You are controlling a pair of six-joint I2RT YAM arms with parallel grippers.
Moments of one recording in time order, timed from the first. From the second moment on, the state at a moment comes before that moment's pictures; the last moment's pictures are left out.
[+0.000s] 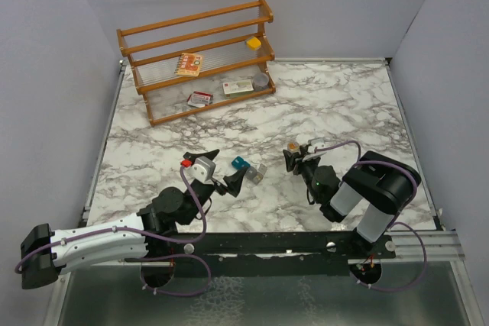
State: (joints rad) left arm -1.20 0.60 0.25 0.53 -0.56 -0.01; right arm 0.76 1.73 0.15 1.52 0.43 0.07
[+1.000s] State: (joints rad) left arm -1.20 0.57 0.25 0.52 -0.57 -0.01; right arm 0.78 1.82 0.03 1.53 0.40 0.16
